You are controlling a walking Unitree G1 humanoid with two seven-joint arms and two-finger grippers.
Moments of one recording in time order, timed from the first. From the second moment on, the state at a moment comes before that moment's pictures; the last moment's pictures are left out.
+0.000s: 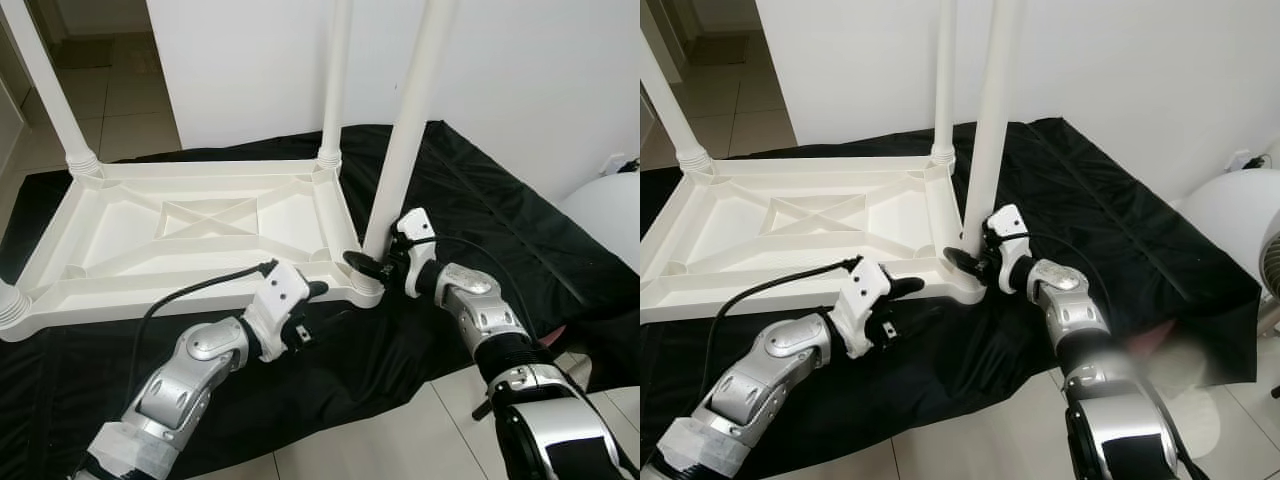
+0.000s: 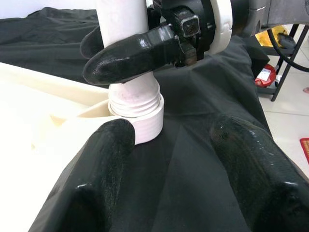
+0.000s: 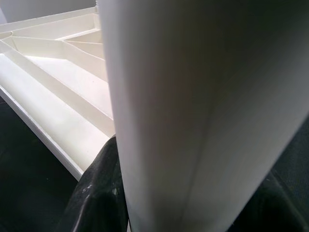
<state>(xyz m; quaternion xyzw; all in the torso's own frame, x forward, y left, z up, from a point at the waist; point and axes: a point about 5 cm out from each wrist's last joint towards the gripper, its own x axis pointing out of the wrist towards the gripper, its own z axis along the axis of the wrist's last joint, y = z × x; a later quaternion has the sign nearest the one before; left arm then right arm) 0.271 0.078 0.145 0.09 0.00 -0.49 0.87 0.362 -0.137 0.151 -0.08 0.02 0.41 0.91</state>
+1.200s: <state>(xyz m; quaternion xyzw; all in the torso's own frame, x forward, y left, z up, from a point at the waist) 0.270 0.074 0.125 0.11 0.00 -0.49 0.87 0.319 -0.101 0.144 0.03 -0.03 0.03 1.00</state>
